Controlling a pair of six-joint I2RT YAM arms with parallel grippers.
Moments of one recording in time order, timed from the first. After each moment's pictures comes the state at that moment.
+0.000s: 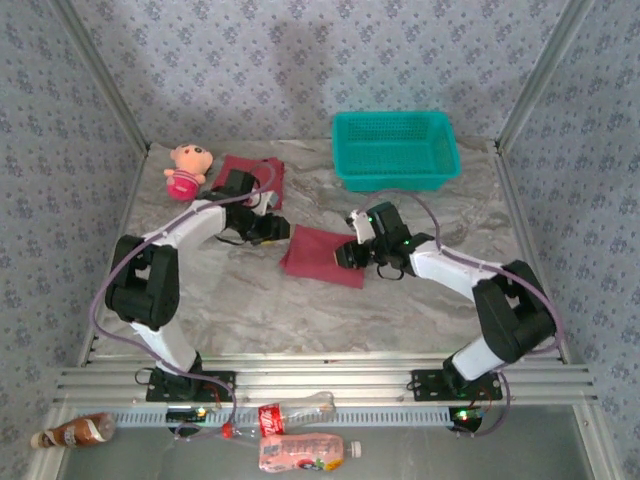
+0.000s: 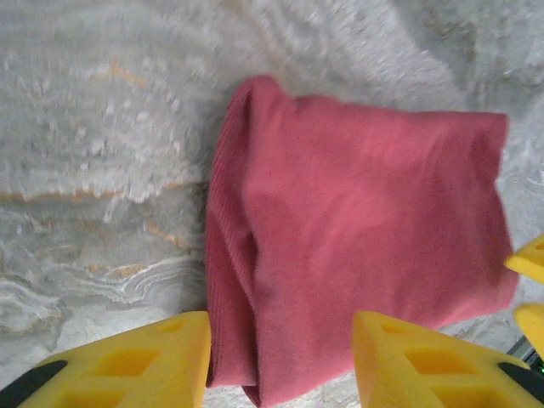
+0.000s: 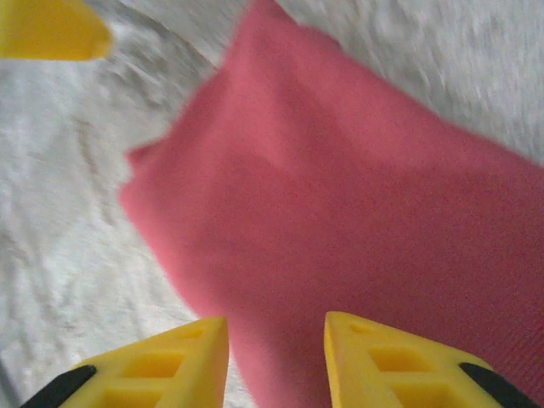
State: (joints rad) left arm -0.34 1.73 1.20 -0.63 0.50 -0.35; right arm 0.54 1.55 0.84 -0.16 -0.38 0.24
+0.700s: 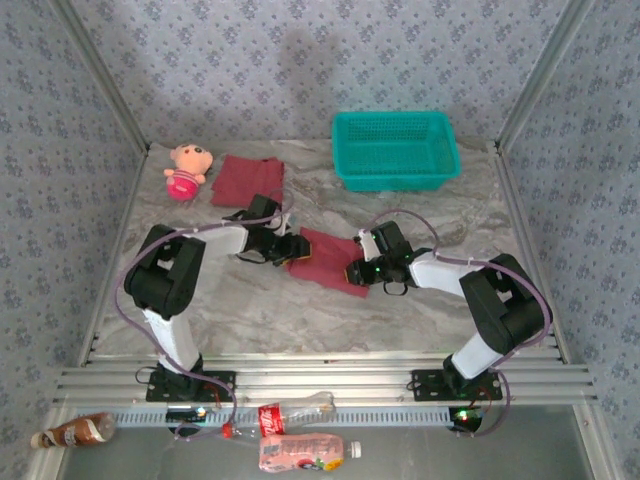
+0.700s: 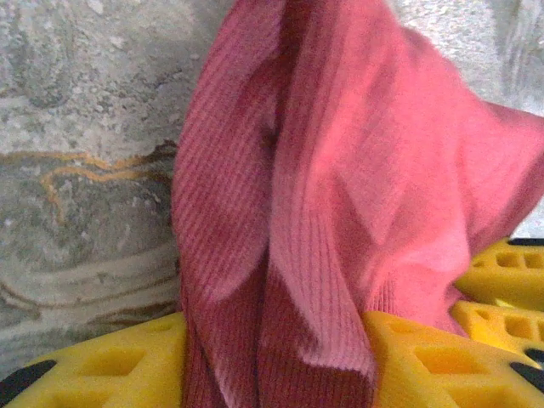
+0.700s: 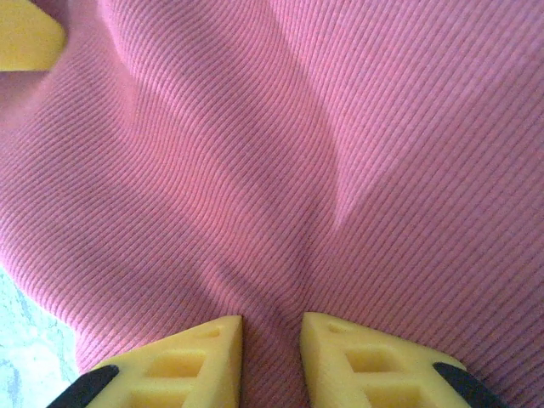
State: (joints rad) left arm -0.45 1.86 1.04 -0.26 0.57 -0.56; right arm 0.52 1.59 0.70 -0.08 -0.35 0.26
